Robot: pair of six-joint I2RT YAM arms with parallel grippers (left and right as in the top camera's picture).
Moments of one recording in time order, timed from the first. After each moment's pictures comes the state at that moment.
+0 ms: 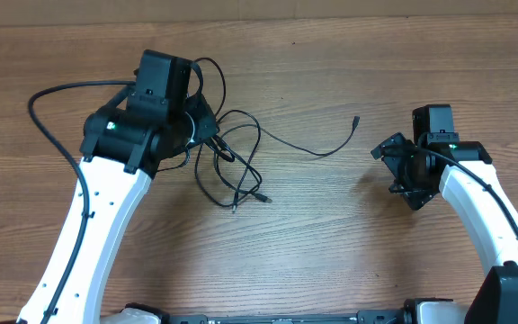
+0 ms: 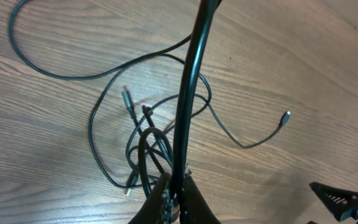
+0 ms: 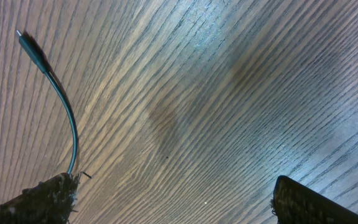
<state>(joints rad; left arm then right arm) -0.31 1.46 1.55 -1.09 0.04 -0.72 0.00 1.48 0.97 -0.79 -0.07 0.96</state>
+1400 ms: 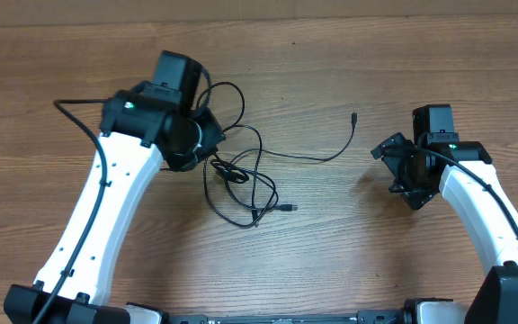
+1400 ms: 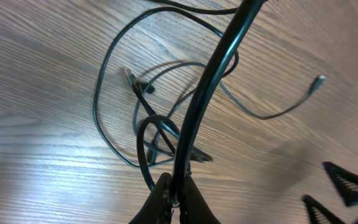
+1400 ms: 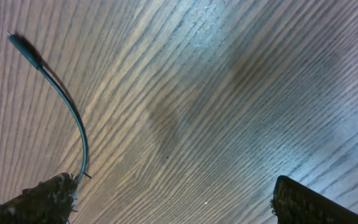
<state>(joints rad) -0.26 1.56 1.55 -1.23 0.19 -0.84 0.00 1.48 0.97 -0.79 -0.07 0.96</state>
